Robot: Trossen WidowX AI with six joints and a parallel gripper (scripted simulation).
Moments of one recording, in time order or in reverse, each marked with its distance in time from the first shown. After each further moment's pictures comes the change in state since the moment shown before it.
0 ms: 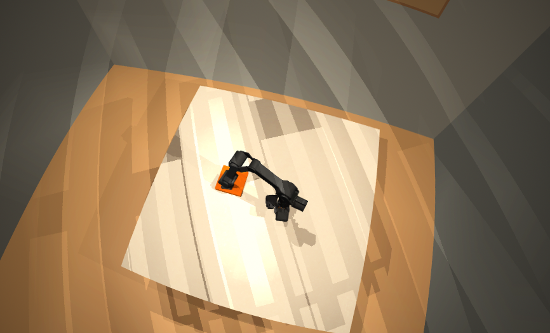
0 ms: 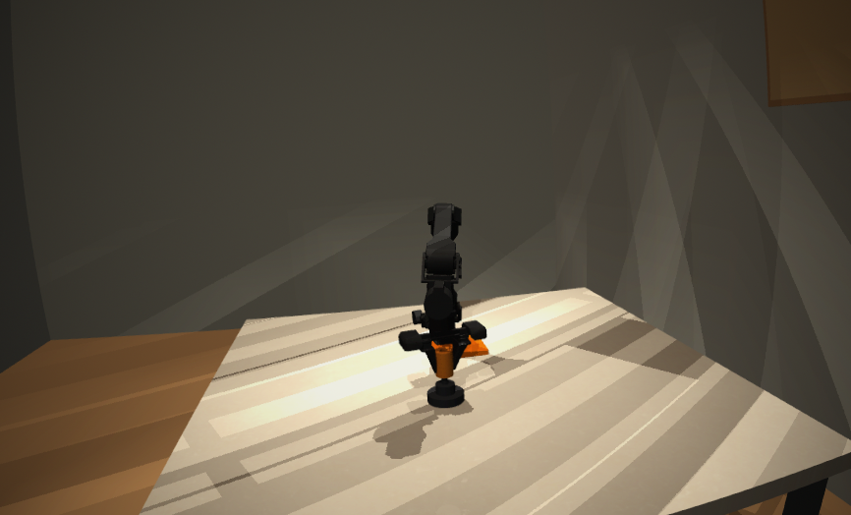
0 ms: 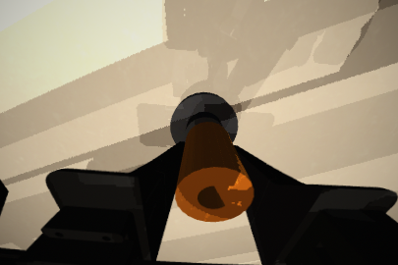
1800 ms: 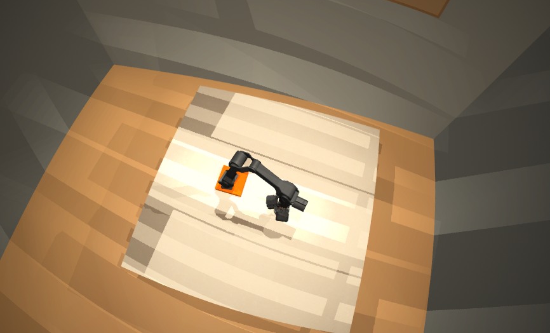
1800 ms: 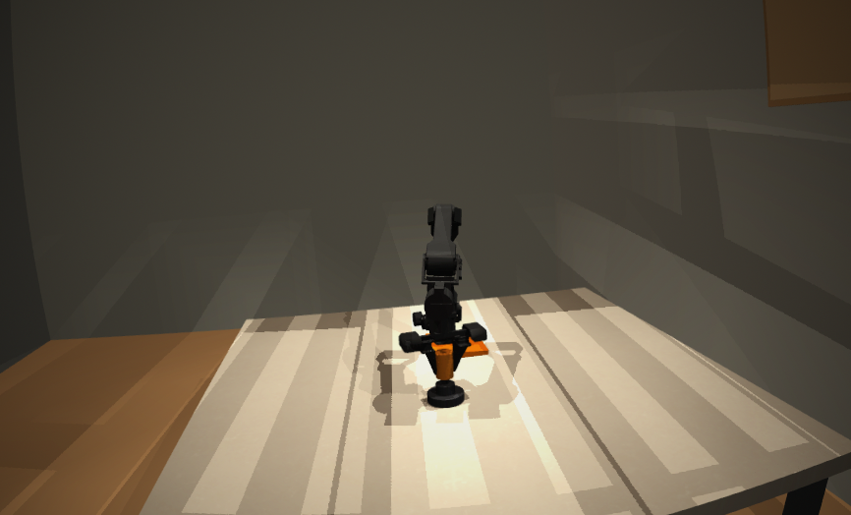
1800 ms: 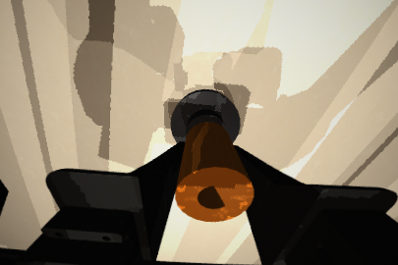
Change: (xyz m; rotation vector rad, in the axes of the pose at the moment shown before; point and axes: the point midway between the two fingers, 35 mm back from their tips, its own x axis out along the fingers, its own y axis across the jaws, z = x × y) arm 0.003 0.001 -0.003 0.009 0.007 0.003
